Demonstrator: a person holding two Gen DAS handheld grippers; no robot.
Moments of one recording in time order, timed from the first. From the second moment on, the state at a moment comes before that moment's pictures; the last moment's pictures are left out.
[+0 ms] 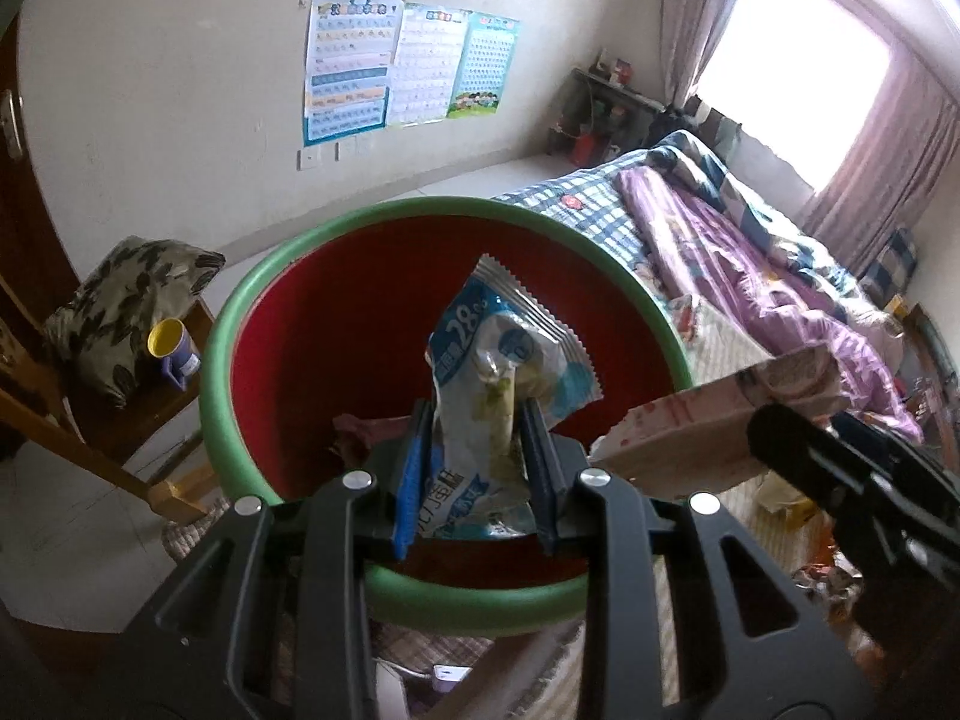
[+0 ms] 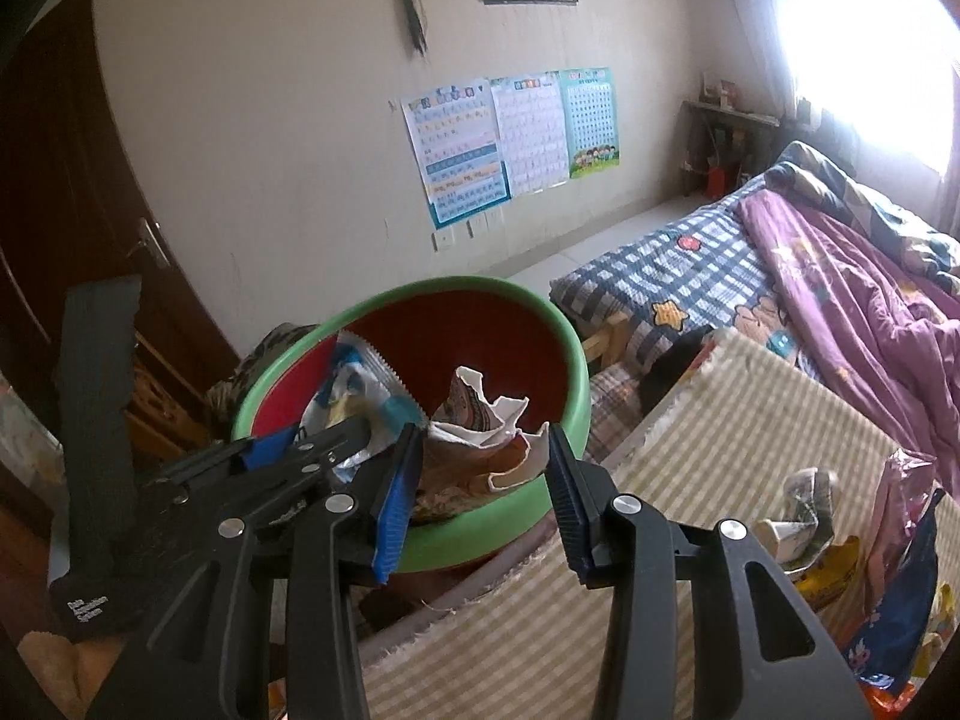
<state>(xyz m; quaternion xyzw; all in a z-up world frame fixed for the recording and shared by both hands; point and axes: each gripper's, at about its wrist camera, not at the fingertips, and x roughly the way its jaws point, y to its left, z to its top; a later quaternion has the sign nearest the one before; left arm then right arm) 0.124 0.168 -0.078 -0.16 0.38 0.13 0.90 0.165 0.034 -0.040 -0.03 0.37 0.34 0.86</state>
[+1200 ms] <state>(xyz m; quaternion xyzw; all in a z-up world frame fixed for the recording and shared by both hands) 0.074 0.061 -0.044 -0.15 0.37 0.00 0.92 0.097 -0.188 -0.010 0.09 0.32 0.21 0.92</state>
